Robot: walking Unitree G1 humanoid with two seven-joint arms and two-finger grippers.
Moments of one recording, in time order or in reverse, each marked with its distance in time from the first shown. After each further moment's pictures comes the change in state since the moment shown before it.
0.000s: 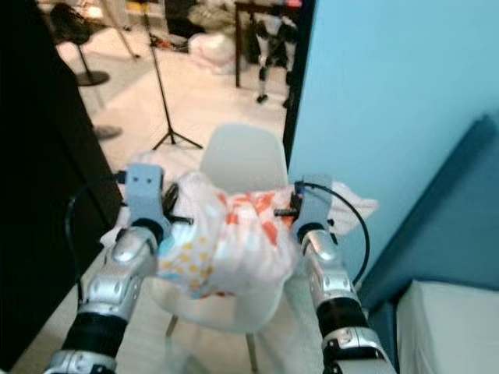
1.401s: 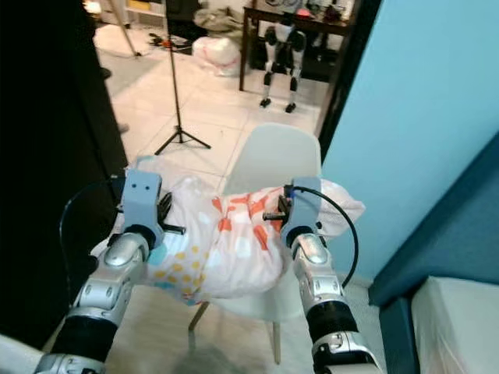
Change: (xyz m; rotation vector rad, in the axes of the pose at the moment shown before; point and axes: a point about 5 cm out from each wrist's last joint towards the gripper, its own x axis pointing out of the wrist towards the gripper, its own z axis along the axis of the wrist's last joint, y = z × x) left arm -0.004 0.000 -0.014 0.048 0.087 -0.033; right arm -0.003 0.004 -0.007 0.011 0.021 0.025
